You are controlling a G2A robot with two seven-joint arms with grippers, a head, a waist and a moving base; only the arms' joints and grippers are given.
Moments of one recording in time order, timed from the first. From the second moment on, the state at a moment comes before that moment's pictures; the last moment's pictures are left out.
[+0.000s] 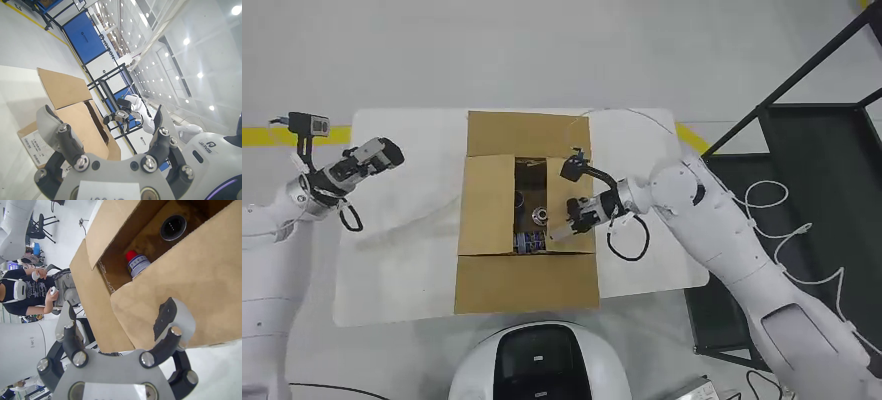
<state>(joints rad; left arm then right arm) 0.92 -0.98 -1.43 -1.08 -0.55 -0.67 -1.15 -0.83 -1.07 0.95 -1.42 -0.05 -0.42 1.25</state>
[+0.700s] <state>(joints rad) 0.57 -1.10 -0.99 -0.69 -0.28 -0.99 -0.83 -1.40 -0.97 1.38 -1.60 0.23 -0.33 1.09</state>
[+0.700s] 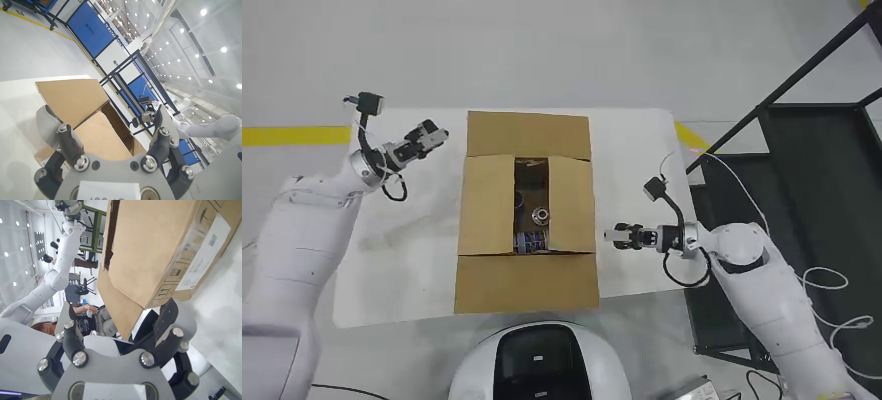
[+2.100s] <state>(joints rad) 0.48 -1.23 -0.81 -0.51 0.03 -0.96 -0.55 -1.50 -0.97 1.32 -1.57 0.30 -0.12 1.05</state>
